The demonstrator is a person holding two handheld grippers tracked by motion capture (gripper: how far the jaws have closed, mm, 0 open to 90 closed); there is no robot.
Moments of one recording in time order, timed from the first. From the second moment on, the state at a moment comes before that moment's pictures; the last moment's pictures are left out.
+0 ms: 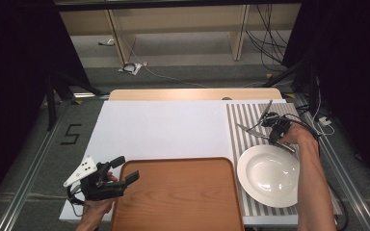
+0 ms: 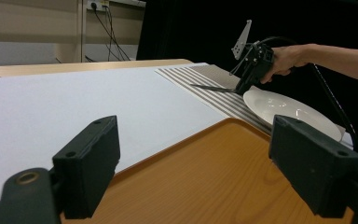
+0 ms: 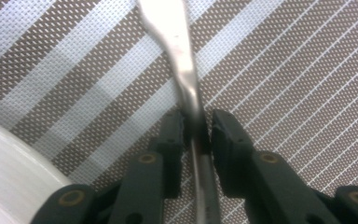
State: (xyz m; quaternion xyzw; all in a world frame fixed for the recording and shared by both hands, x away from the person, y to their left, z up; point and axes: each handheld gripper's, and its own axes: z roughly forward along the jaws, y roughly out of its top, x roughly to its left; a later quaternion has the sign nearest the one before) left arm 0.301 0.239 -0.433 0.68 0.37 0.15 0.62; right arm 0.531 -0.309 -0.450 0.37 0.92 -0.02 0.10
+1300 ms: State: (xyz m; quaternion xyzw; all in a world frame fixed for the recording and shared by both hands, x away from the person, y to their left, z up) left arm 0.302 0.242 -0.433 0.67 0.37 0.15 0.62; right arm 0.497 -0.284 -0.394 0.34 0.91 0.05 0.23
